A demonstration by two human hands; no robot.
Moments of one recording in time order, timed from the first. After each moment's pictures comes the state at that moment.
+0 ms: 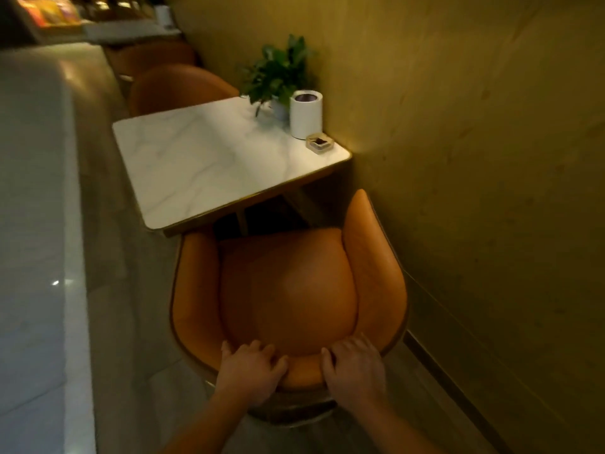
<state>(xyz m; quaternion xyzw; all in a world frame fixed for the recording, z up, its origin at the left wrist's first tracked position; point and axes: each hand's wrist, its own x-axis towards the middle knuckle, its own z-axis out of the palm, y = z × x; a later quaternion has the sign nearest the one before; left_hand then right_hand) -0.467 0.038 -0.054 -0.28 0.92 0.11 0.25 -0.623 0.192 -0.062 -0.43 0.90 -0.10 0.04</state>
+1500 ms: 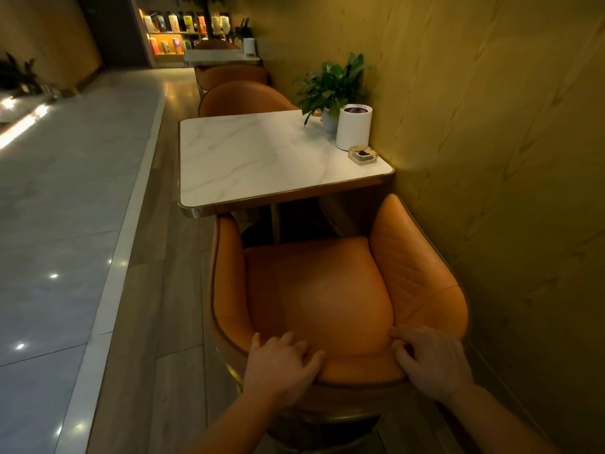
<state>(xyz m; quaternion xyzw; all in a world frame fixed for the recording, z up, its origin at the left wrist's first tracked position) -0.528 0.101 -0.084 -0.43 0.88 0.19 0.05 -0.785 0.243 -0.073 -0.56 0.82 -0.13 0.03</state>
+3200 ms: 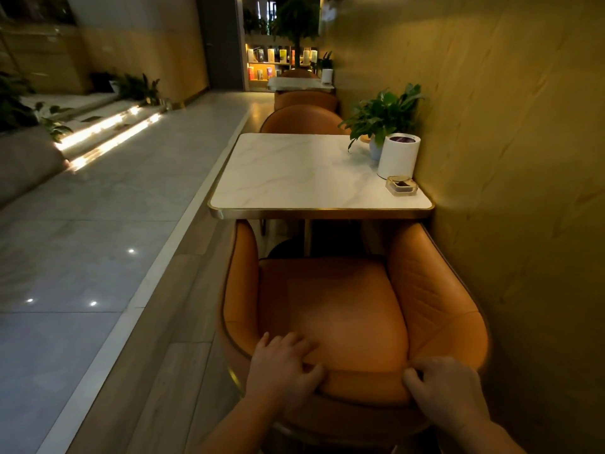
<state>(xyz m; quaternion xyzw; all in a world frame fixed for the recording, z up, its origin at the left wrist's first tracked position) -0.625 0.121 -0.086 -0.53 0.83 0.18 -0.05 -0.890 0.210 -0.052 -0.60 0.80 -0.04 0.06</state>
